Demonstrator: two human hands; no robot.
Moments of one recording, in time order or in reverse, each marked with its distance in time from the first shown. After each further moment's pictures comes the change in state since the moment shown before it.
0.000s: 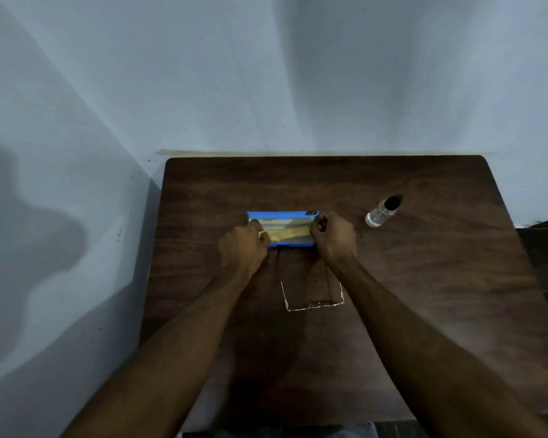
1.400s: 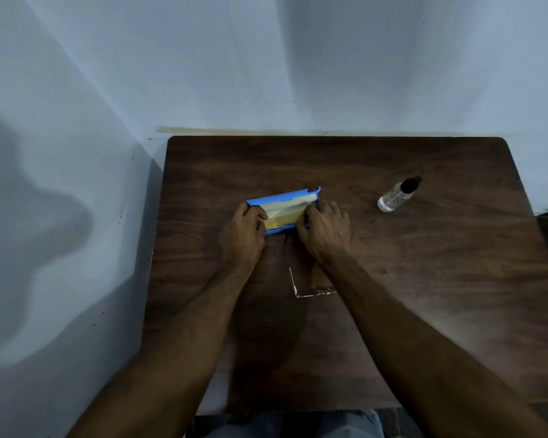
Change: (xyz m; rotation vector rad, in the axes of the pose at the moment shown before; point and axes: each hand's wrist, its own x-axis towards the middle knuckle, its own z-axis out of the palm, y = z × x) left_hand -0.011 -0.024 0.020 -0.295 0.129 0.045; right_hand -0.019 -0.011 0.038 -0.511 0.005 -0.303
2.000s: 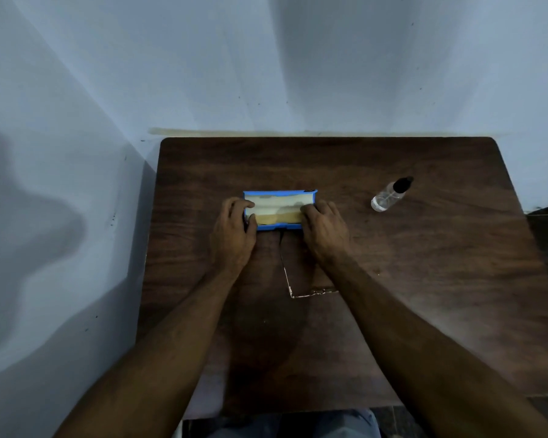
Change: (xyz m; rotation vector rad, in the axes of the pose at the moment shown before) left_hand 0.002 -0.016 0.001 -0.134 0.124 0.126; right_hand 0.000 0.019 0.004 0.091 0.043 -0.085
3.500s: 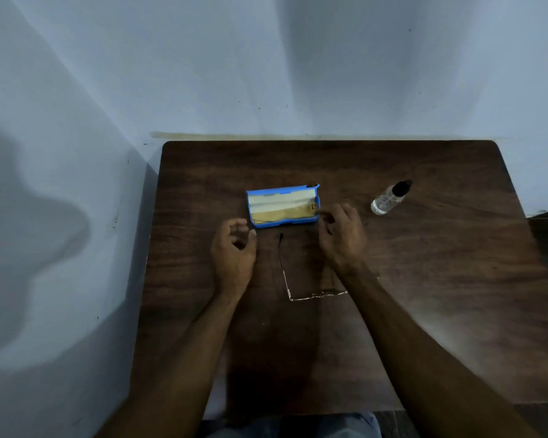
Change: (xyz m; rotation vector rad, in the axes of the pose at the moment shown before) left_hand -0.036 0.026 -0.006 -0.312 0.151 -0.314; right_hand -0.021 0.016 -0.026 0.348 0.250 0.076
